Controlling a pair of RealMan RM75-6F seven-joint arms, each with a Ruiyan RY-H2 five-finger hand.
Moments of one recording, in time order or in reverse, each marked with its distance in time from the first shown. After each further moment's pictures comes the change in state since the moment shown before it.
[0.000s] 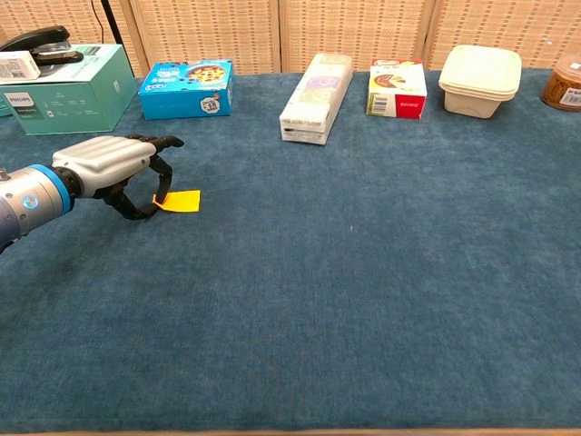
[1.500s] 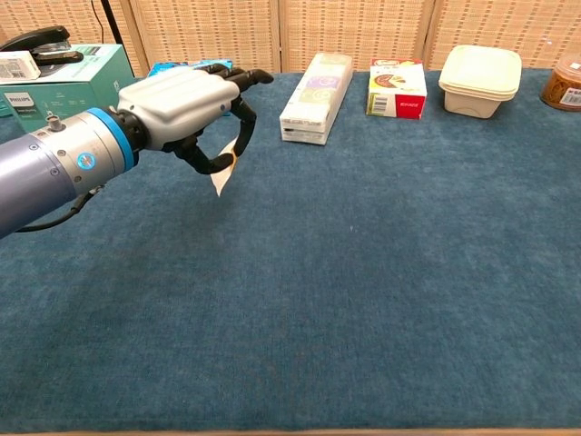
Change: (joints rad) left arm -0.104 0.040 -0.058 -0.300 0.078 0.130 0.256; right arm -0.001 0.015 0.003 -0.003 0.005 0.001 0.038
